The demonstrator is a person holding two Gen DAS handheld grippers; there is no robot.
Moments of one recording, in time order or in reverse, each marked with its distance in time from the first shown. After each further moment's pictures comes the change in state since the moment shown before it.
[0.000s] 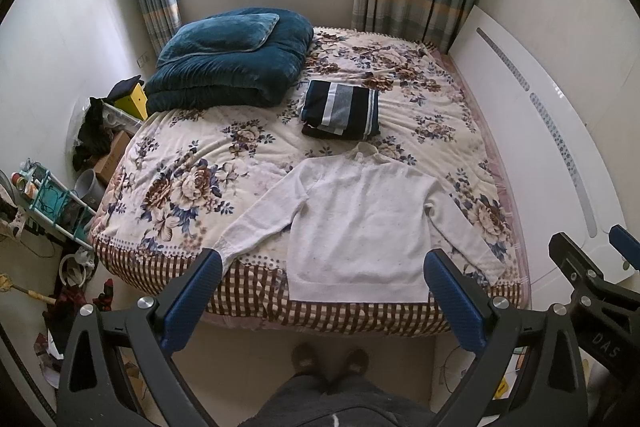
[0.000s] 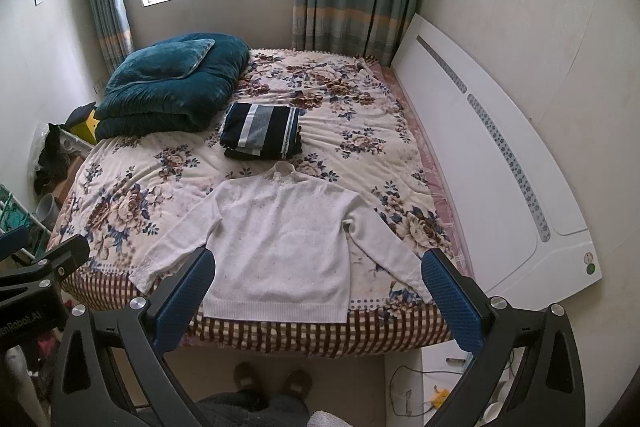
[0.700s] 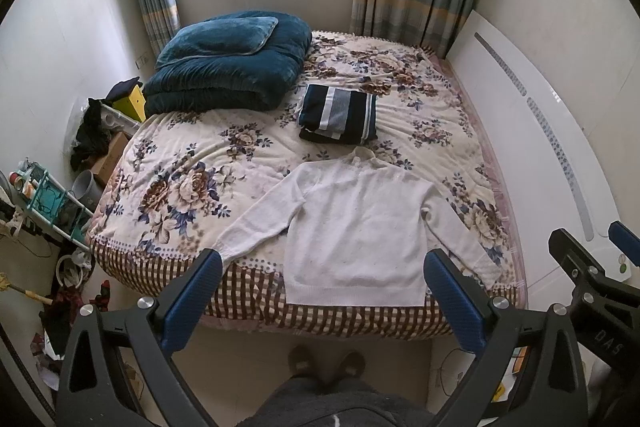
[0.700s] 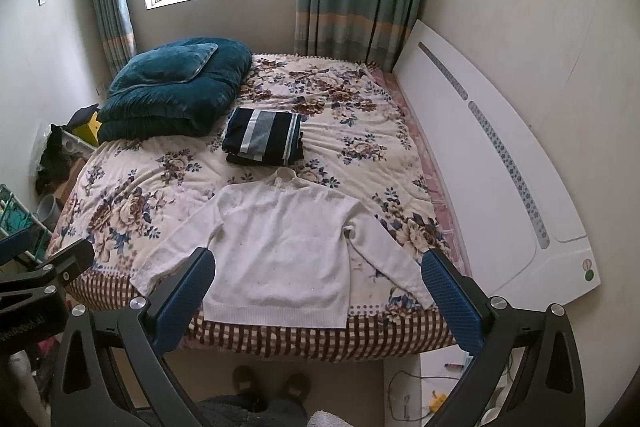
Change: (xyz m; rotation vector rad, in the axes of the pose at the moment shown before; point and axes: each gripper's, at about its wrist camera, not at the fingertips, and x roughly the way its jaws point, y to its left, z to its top) left arm -0.003 -0.007 0.008 -0.005 -0.007 -0.006; right arm -0.005 -0.001 0.001 -0.002 -0.009 -0.001
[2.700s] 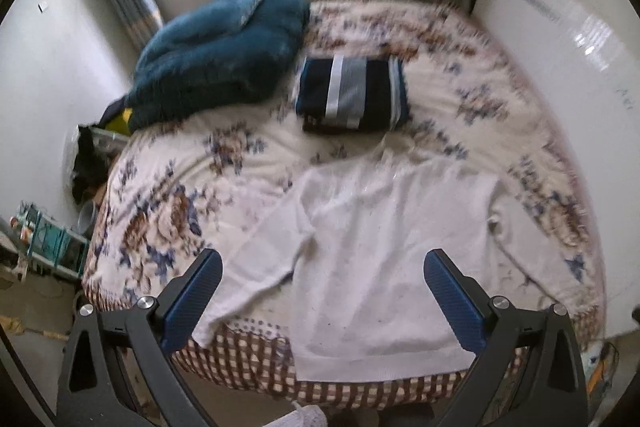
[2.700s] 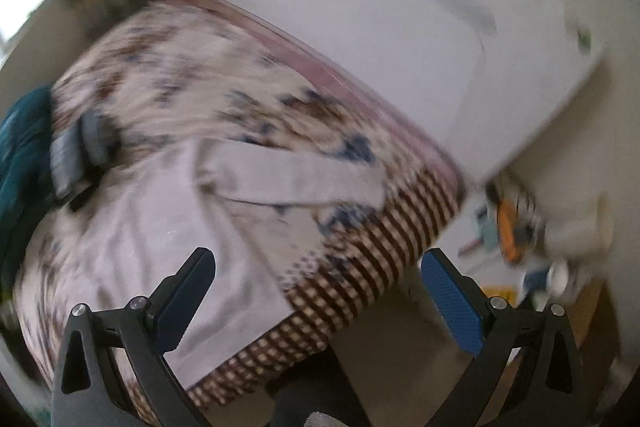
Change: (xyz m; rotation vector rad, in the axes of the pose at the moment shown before) left arm 0.326 -0.063 0.049 0.104 0.059 0.150; right arm 0.310 -0.241 -0.107 0.764 0.349 -0.317
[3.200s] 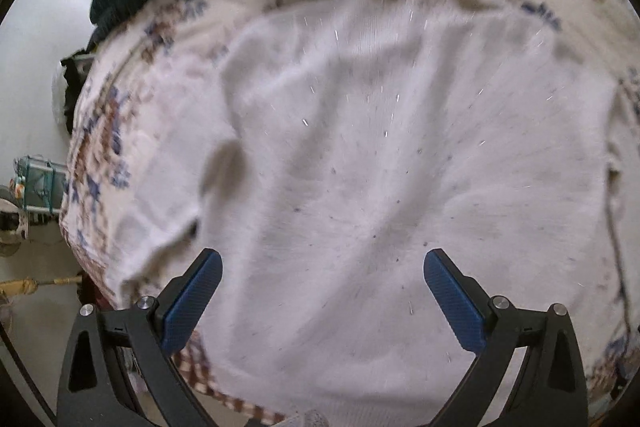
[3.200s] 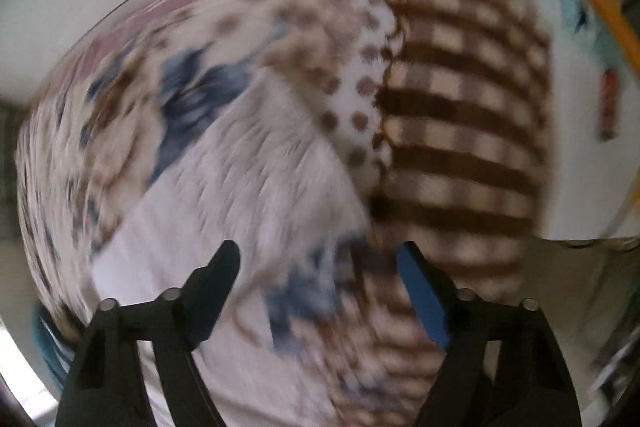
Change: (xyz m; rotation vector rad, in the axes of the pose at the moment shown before) left arm 0.278 -0.084 -0.065 -0.018 0.410 0.143; right arm 0.402 -0.160 0.004 0.757 0.306 0.147
